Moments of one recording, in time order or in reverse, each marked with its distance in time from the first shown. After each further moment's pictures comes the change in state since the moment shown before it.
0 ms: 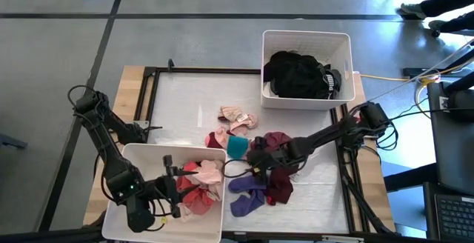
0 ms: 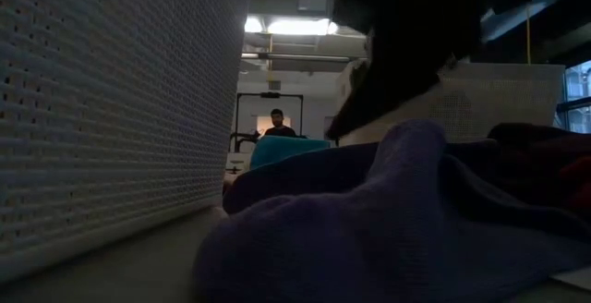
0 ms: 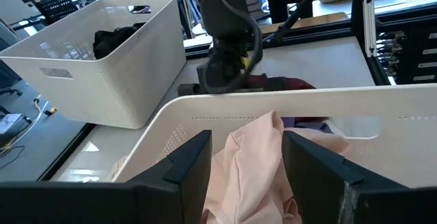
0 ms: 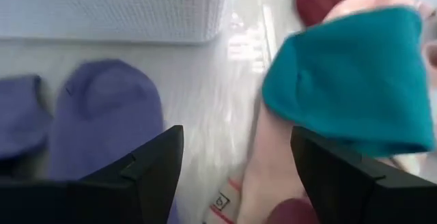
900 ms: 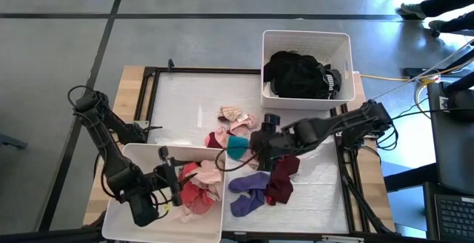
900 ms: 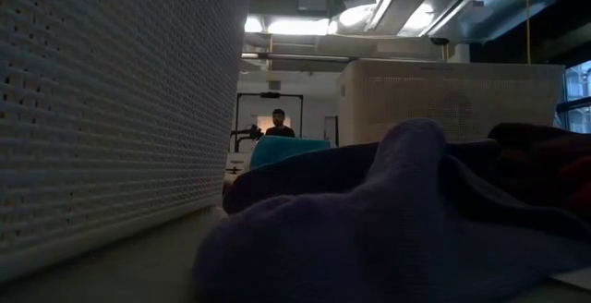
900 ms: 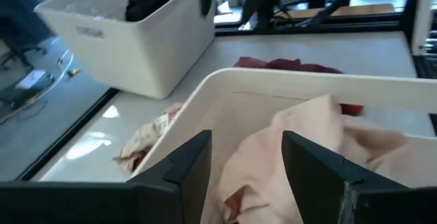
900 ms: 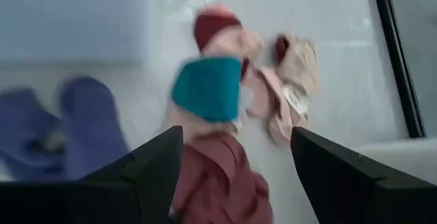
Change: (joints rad) left arm 0.016 0.000 0.034 -0.301 -0.009 -0.345; right arm 0.000 -0.031 0.731 -1.025 0.182 0.037
